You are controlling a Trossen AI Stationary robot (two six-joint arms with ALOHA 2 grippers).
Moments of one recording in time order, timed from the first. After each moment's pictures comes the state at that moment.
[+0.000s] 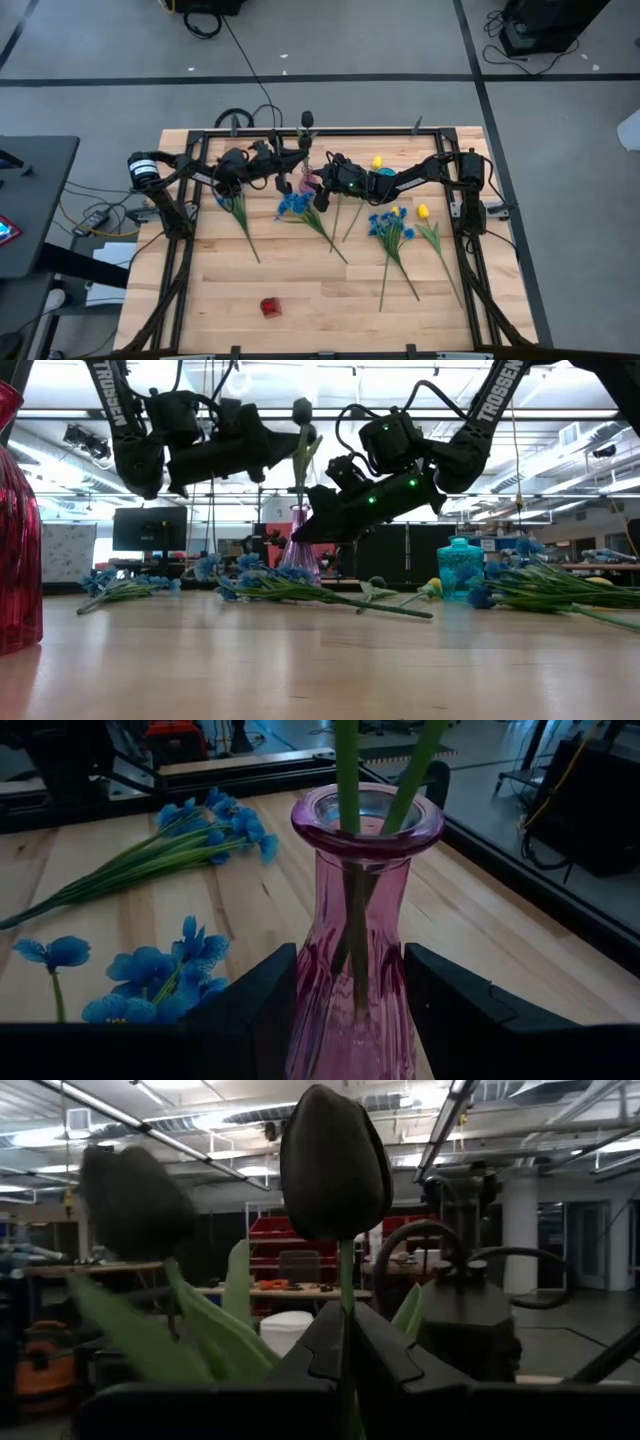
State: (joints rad) left arm 0.45 1.68 0.52 1.52 0.23 -0.06; right arm -0.22 1.98 0.92 0.72 0.17 0.07
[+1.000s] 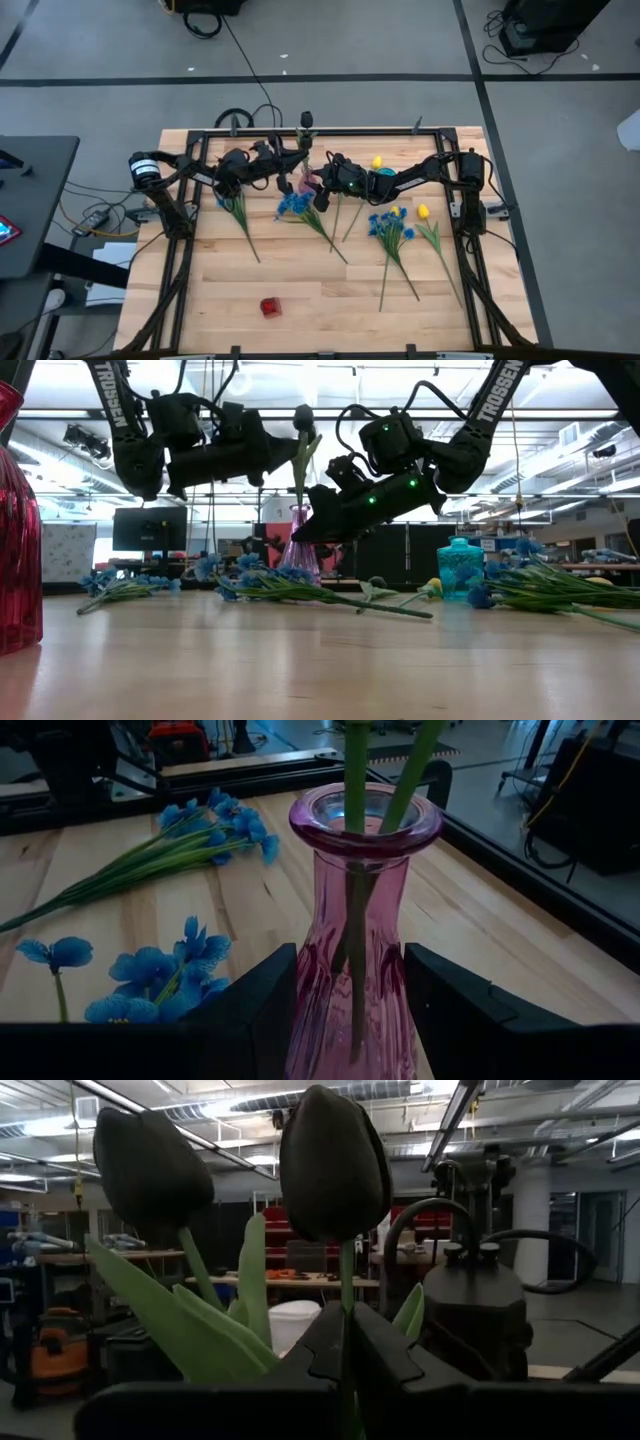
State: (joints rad) left arm 0.45 1.69 0.52 1.52 0.21 -0.04; right arm -0.22 1.98 0.92 0.72 0.16 0.08
